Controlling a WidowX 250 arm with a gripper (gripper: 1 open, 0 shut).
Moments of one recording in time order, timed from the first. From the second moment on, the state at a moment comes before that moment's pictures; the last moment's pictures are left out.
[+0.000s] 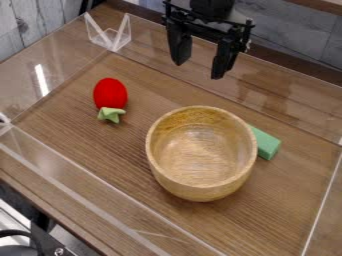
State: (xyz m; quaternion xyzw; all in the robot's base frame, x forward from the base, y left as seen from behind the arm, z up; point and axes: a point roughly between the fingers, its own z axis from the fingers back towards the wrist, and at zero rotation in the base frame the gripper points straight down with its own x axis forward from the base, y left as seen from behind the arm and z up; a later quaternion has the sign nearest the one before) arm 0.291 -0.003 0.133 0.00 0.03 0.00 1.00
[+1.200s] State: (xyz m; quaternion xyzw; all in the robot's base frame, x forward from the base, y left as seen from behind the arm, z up) arm 0.245 0.133 0.095 0.03 0.00 0.28 0.96
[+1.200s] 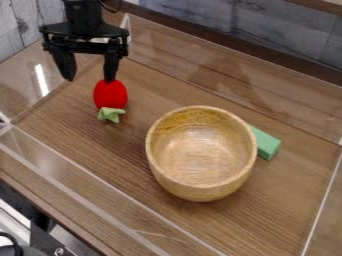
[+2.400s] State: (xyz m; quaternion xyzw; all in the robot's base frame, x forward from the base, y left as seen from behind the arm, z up) arm 0.282 0.112 0.054 0.06 -0.01 0.33 0.94
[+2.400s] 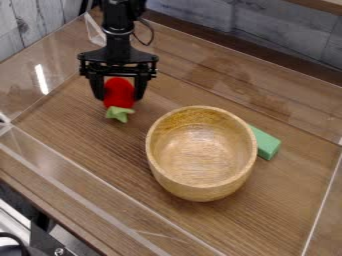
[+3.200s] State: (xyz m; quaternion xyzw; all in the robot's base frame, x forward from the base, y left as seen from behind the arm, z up) arm 0.269 0.094 0.068 0.07 -0.01 0.36 0.93
